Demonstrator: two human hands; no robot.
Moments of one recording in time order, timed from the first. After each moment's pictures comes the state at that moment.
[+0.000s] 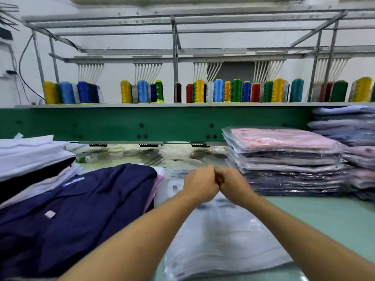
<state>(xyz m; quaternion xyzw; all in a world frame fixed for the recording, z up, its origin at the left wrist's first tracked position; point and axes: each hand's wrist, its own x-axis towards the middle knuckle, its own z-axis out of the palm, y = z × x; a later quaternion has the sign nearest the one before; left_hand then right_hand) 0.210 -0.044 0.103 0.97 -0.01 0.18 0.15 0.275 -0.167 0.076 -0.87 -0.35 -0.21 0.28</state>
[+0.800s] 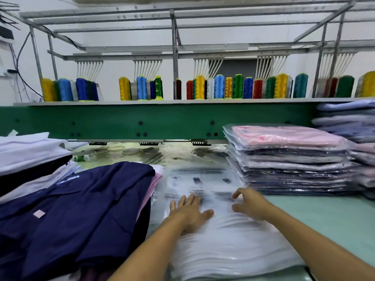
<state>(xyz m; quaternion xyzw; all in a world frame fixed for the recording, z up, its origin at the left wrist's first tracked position) 0.240 0.003 -0.015 0.99 0.06 -0.03 0.12 0.316 -0.227 0.013 -0.95 -0.21 0.00 0.24</state>
